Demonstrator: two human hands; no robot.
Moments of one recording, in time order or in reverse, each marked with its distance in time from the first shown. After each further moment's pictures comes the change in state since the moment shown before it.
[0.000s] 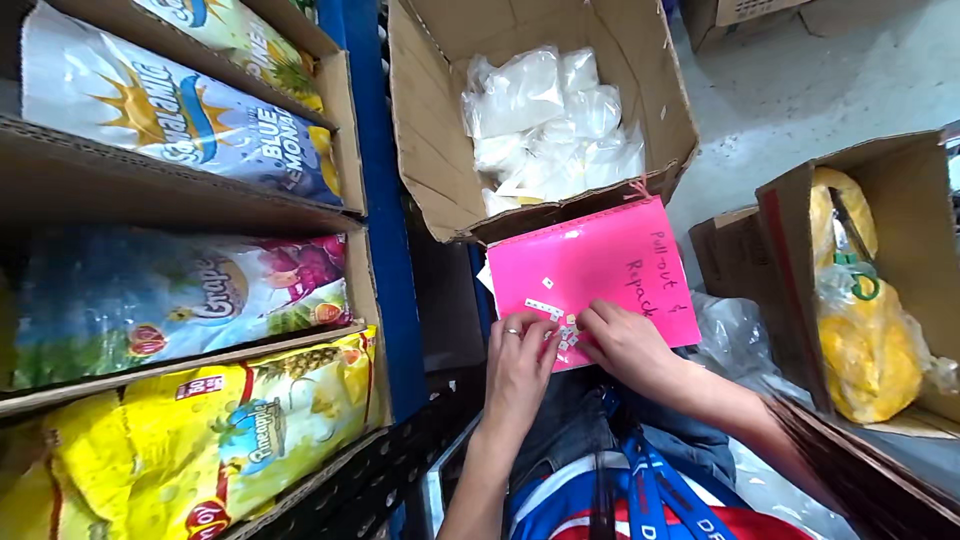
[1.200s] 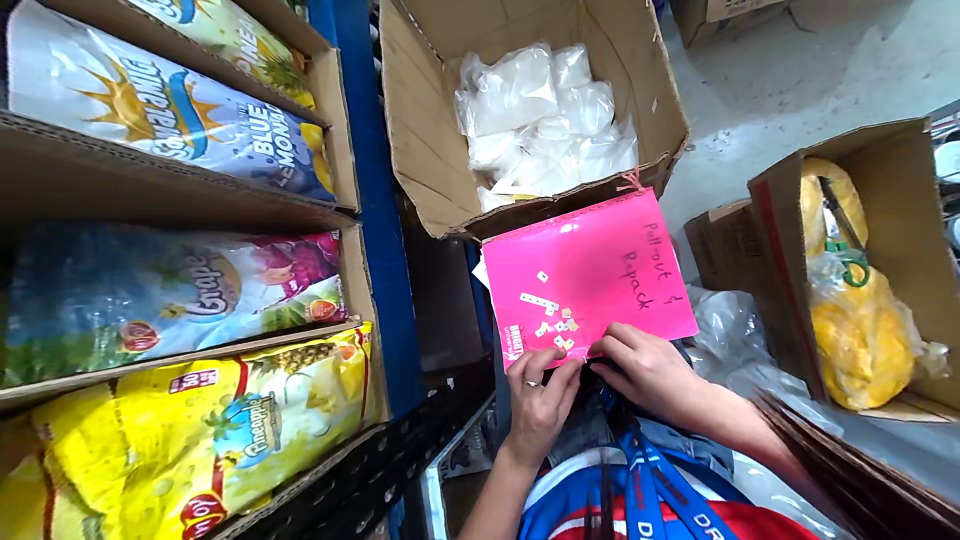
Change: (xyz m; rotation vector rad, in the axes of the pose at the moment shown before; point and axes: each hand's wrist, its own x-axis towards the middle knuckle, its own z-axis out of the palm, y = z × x) left_hand -0.053 0.003 0.040 -0.049 0.284 0.250; right_hand -0.047 0.002 0.002 0.067 0.115 -0.112
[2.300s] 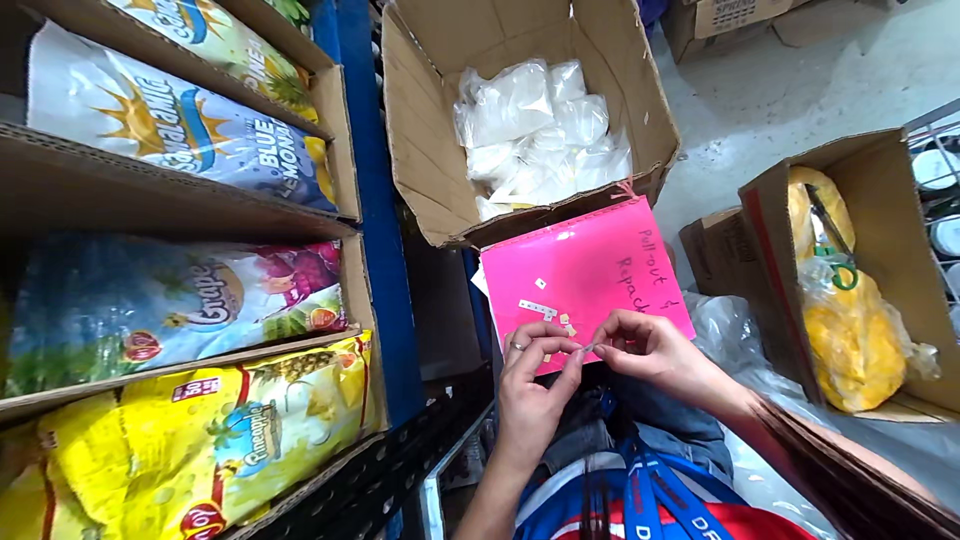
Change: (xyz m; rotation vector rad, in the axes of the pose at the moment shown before) left_hand 0.066 0.029 -0.032 -0.608 -0.062 -0.507; right_hand 0.029 -0.017 -0.046 0.861 -0.074 0.493
